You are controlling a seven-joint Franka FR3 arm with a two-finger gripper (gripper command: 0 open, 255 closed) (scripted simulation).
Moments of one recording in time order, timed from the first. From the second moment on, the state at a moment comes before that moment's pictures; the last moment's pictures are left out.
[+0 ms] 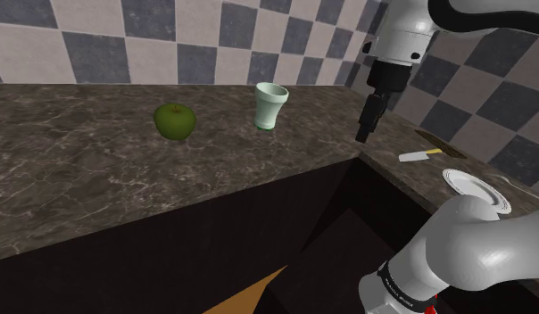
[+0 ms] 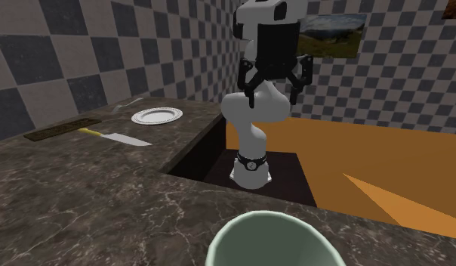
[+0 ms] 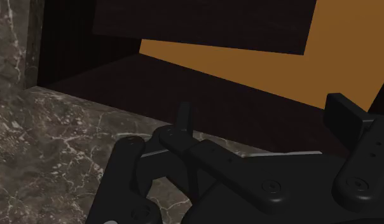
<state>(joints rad) 0.00 -0.77 0.04 -2.33 0.07 1.42 -0.14</state>
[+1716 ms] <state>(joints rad) -0.06 0.13 -0.08 -1.54 0.15 1.58 -0.27</state>
